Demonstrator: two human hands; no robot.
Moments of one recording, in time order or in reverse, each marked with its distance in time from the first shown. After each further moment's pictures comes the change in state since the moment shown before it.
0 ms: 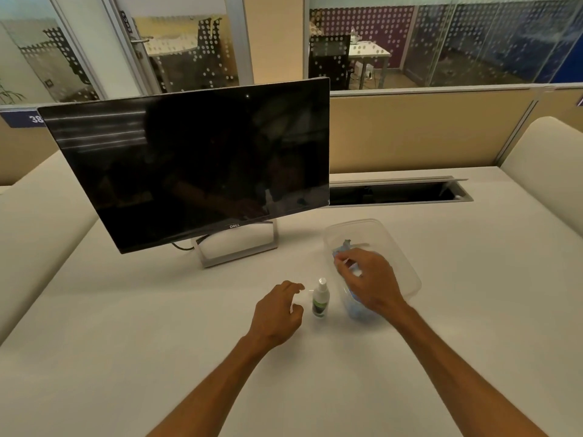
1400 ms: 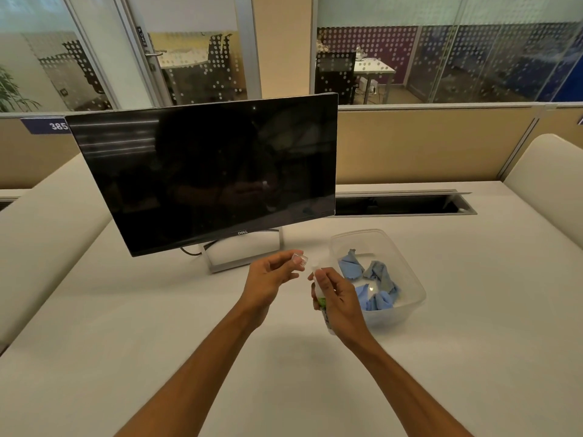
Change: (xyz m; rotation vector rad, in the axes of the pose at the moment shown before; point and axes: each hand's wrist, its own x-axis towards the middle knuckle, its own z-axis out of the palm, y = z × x) left_hand 0.013 0.039 -0.078 -1.024 0.149 -0.201; right_hand -0.032 -0.073 0.040 0.795 -0.067 0.178
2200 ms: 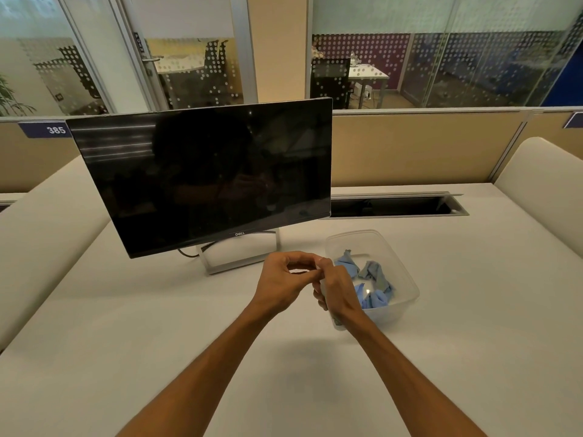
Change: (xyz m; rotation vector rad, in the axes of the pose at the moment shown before) left_hand -0.007 0.012 0.021 0.356 -0.068 0.218; right_hand 0.023 -0.014 -0.003 -0.080 0.019 0.345
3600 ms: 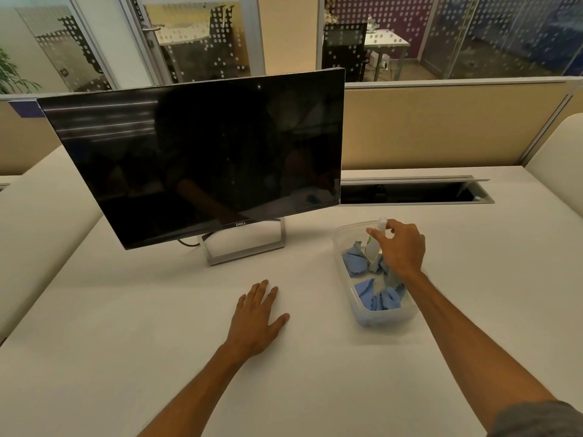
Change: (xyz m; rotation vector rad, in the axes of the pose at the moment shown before) left_hand -0.026 -0.145 -0.017 0.928 -0.242 -0.181; right_hand 0.112 0.026 -0.108 -0.677 0.539 -0.216
